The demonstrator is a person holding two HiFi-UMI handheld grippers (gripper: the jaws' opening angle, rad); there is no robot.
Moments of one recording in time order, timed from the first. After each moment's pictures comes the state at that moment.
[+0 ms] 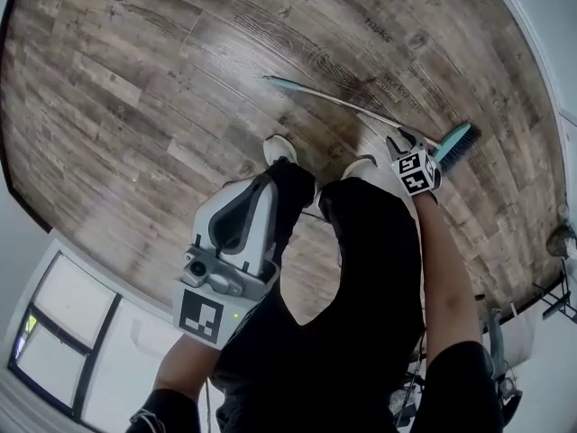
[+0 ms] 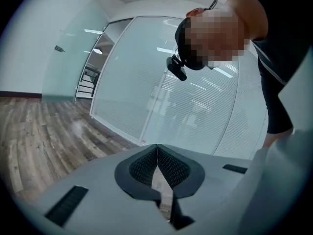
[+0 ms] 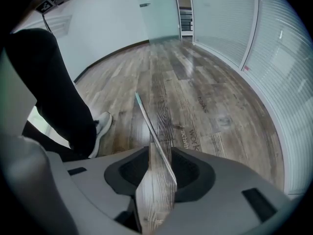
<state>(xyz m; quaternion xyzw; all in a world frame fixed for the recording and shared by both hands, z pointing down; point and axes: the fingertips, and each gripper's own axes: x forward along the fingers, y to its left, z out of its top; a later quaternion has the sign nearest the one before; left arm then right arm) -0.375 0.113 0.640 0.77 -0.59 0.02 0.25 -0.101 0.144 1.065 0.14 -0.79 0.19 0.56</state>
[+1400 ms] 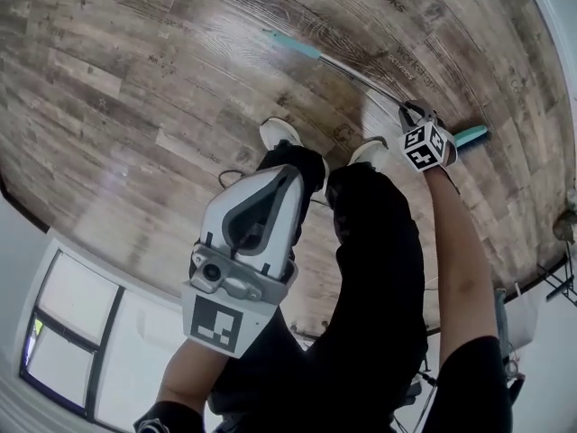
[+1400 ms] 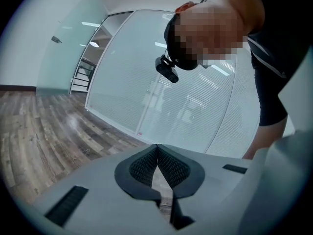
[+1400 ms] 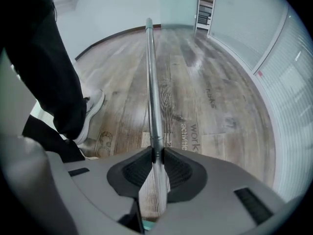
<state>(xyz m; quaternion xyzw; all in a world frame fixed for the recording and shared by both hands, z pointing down) -0.362 0.112 0.700 0.79 -0.56 0.03 0.26 -0.094 0.142 1.124 0.10 -0.76 0.12 0.63</state>
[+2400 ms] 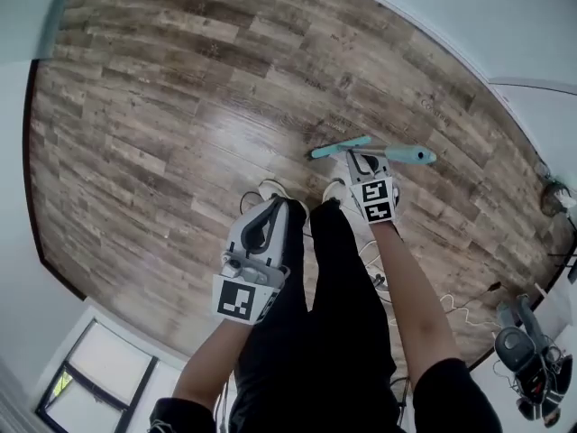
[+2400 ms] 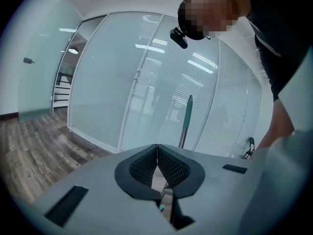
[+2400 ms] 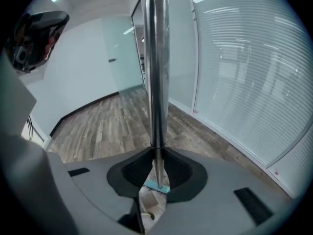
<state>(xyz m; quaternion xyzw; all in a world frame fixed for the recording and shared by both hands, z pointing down) -0.272 0.110 0.483 0.82 -0.52 0.06 0.22 -0.123 0.065 0.752 0.38 -0.82 0.22 0.36</state>
